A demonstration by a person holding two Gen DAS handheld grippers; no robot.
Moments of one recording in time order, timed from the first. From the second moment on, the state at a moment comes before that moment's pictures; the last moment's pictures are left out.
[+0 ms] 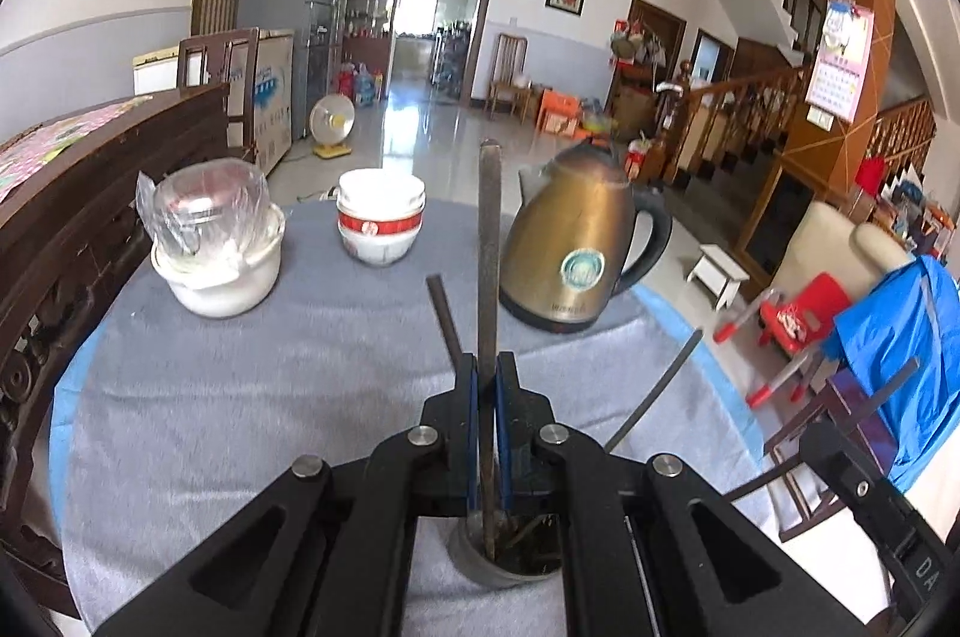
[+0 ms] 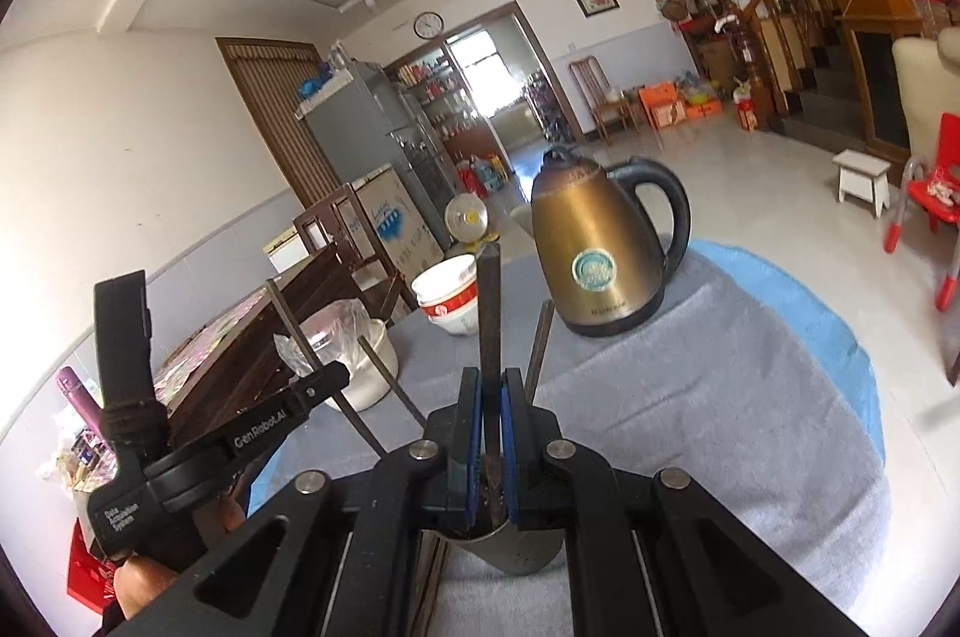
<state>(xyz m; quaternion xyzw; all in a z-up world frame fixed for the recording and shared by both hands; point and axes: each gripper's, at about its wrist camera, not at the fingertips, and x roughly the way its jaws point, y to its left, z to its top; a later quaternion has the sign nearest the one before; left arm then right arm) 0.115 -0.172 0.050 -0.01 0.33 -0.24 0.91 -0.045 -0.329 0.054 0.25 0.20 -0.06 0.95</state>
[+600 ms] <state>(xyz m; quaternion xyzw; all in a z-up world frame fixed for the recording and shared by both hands) 0.084 -0.092 0.015 0.02 0.37 -0.19 0.91 -0.073 -0.347 0.036 0.34 0.17 -0.04 0.93</state>
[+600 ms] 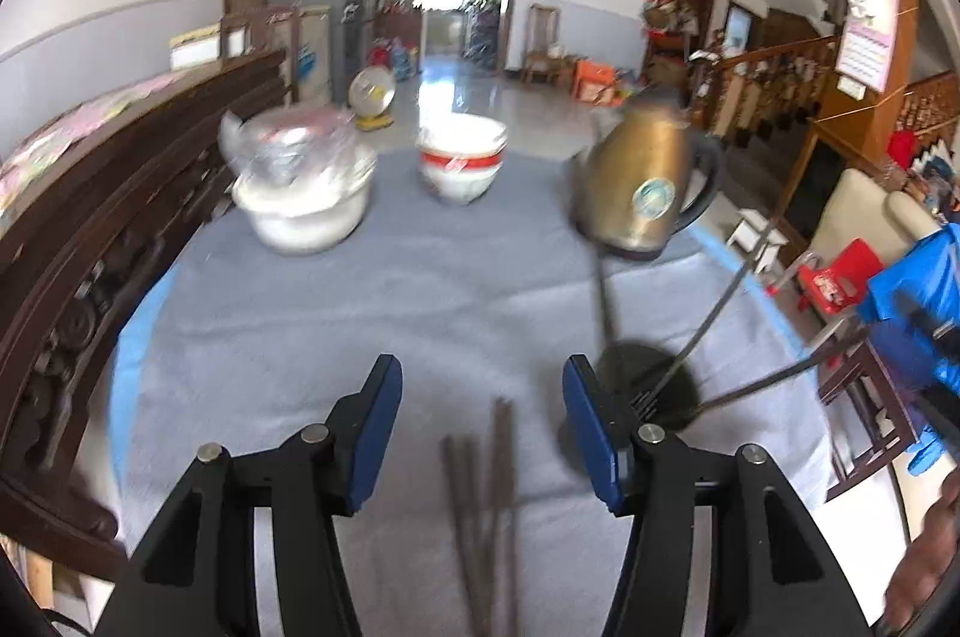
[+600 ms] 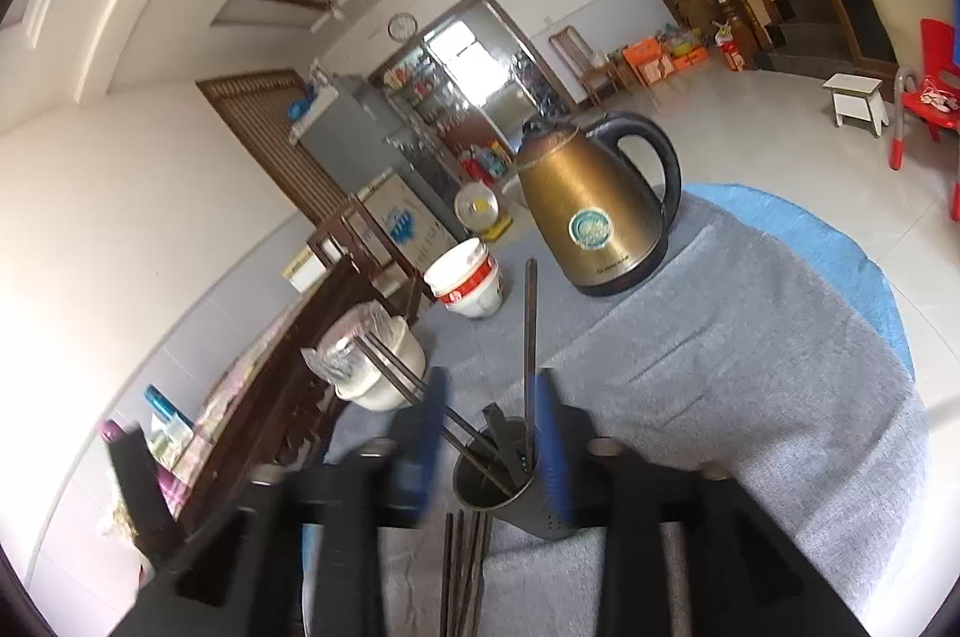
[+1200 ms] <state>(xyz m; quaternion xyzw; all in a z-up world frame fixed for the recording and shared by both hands) 0.079 -0.030 -0.069 0.01 0.47 -0.13 0.87 -0.063 -0.276 -0.016 0.25 0.26 0.05 0.93</state>
